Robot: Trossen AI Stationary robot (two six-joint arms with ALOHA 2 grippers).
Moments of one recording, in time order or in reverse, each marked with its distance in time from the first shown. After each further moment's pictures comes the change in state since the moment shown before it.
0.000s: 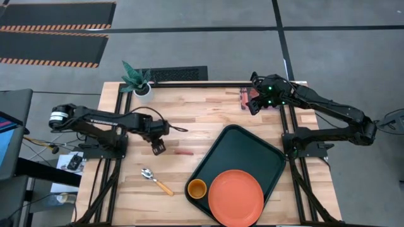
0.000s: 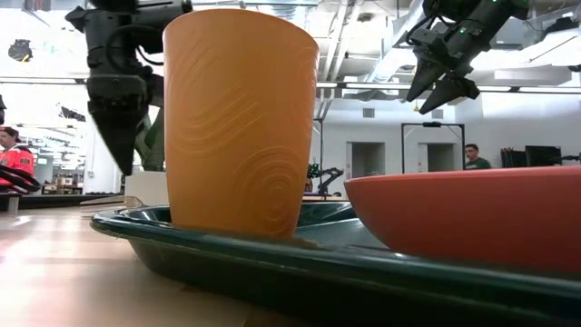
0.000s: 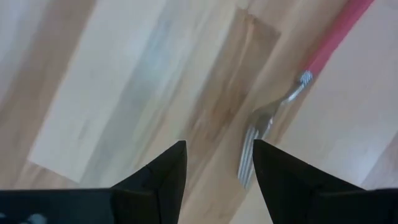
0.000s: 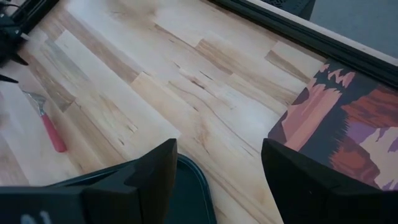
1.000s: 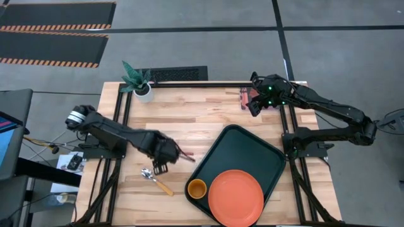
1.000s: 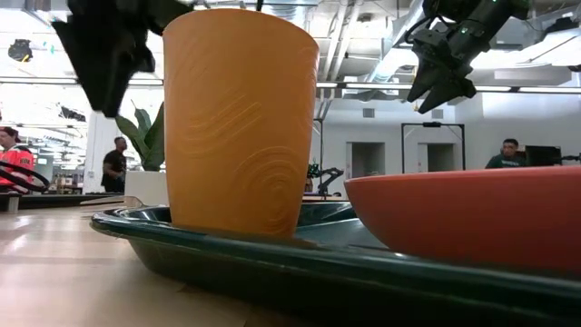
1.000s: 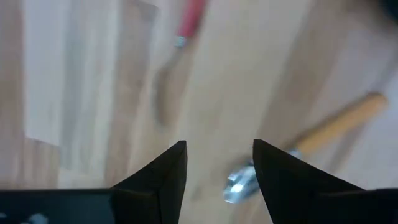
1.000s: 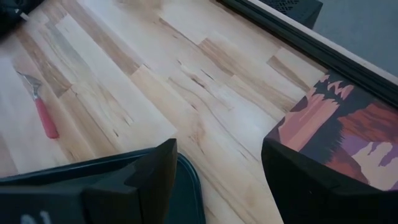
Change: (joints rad) left arm -0.362 0.274 0.477 -0.409 -0.035 -0.158; right arm 0.000 0.000 0.000 0.000 -0.006 -0.093
